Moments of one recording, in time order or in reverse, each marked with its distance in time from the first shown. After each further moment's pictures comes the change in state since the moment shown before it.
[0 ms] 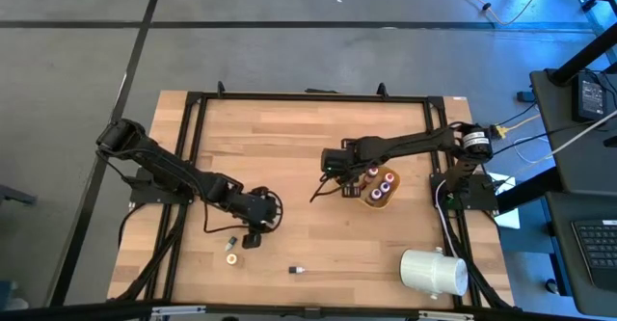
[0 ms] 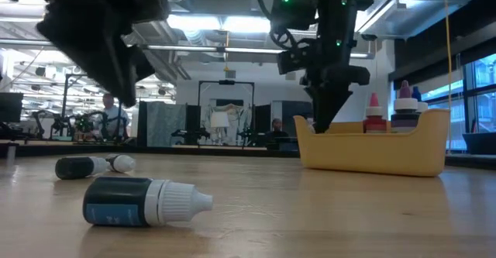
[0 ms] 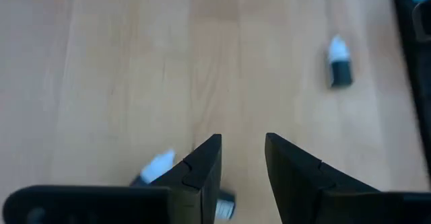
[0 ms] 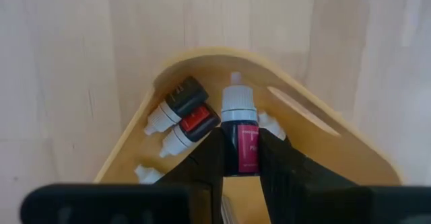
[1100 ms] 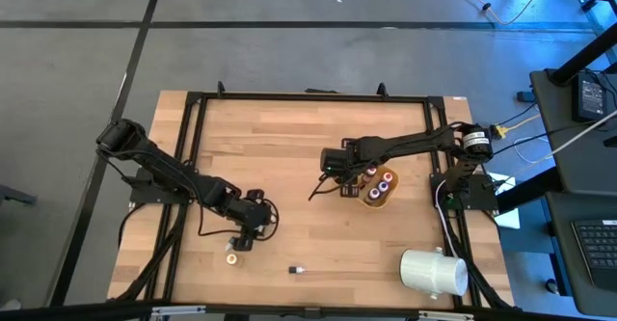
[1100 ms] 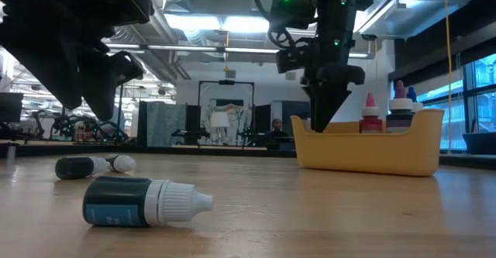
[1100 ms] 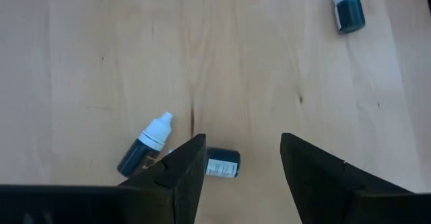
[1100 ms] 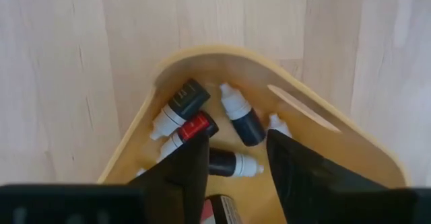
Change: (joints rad) left arm -0.050 0.000 0.000 -0.104 -0.018 0.066; right arm 0.000 0.001 0.000 0.013 0.004 0.041
